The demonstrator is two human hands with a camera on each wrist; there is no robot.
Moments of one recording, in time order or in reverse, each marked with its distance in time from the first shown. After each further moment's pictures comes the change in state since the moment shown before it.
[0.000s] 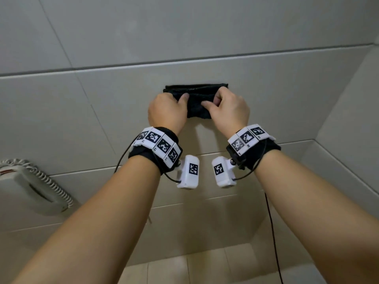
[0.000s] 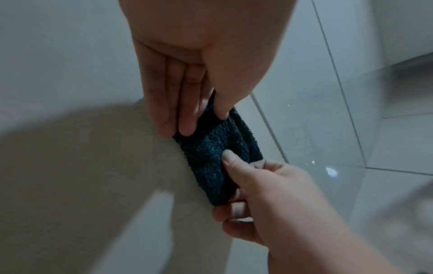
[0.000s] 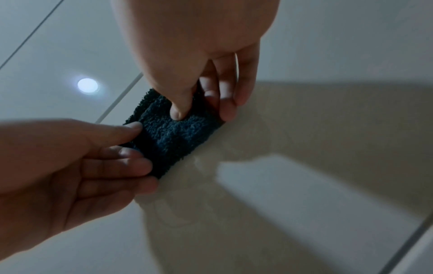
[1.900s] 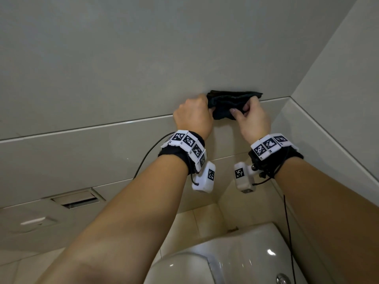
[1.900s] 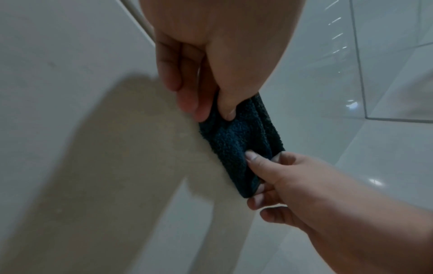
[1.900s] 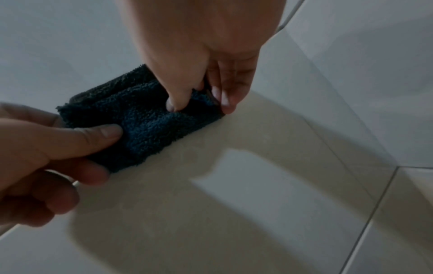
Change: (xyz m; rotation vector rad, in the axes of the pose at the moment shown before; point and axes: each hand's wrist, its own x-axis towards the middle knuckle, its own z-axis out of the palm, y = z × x) left_hand -0.109 0.018 0.211 0.248 -0.386 0.211; right_hand -0.061 0.257 0.016 -0.067 -0.046 0.296
